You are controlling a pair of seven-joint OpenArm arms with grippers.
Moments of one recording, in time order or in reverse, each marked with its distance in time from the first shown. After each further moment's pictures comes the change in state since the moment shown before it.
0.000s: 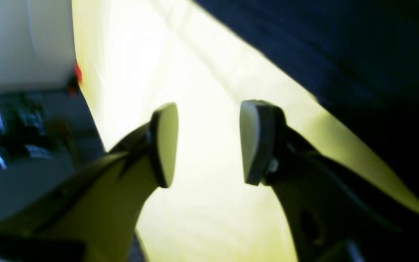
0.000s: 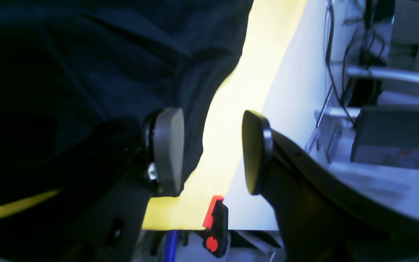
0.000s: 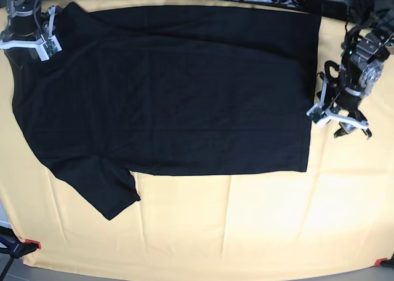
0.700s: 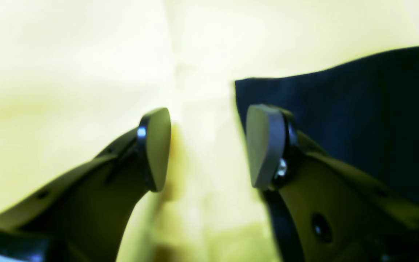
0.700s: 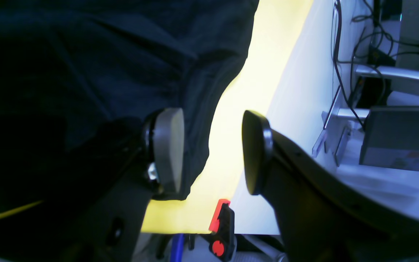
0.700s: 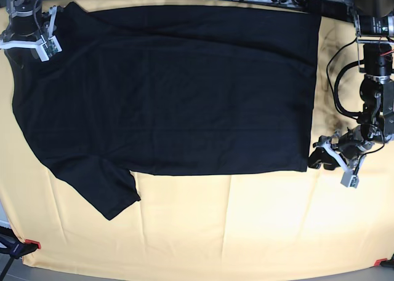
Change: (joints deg) left arm -22.4 23.7 -27.8 -47.0 -43.6 -37.6 -1.3; right arm 0.2 0.1 0.0 0.0 1.7 0.1 0.7
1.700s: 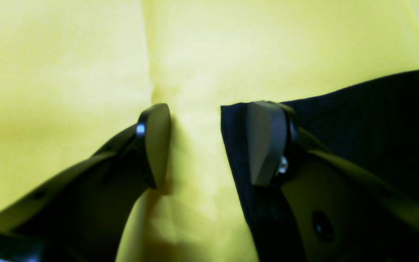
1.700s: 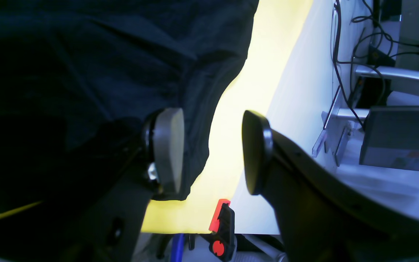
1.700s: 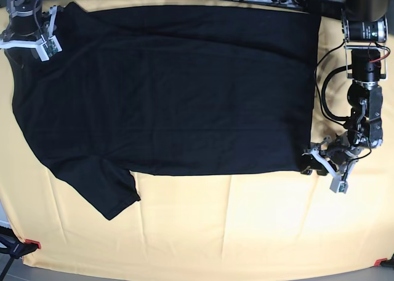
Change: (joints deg) left arm -1.5 4.9 0.0 -1.2 9.1 6.4 -2.9; right arm 0.0 -0.1 0.0 0.0 0.0 0.0 0.0
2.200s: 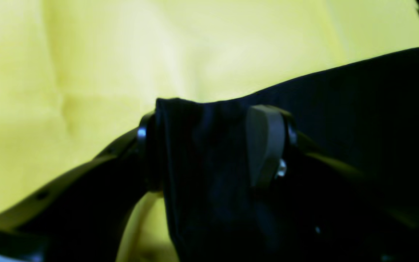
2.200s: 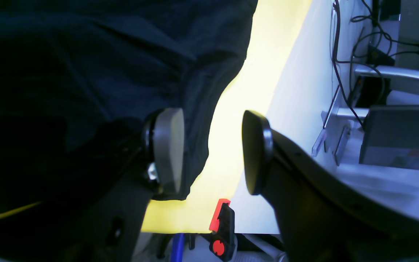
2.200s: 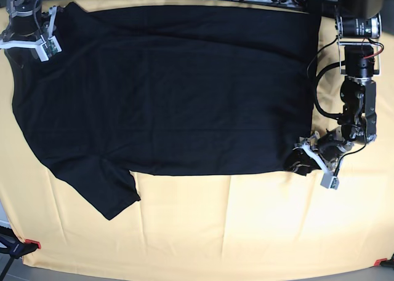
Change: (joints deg) left arm 1.9 2.4 -0.6 0.2 -7.5 -8.3 3.1; right arm 0.0 0.0 0.0 0.0 0.0 -0.2 0.0
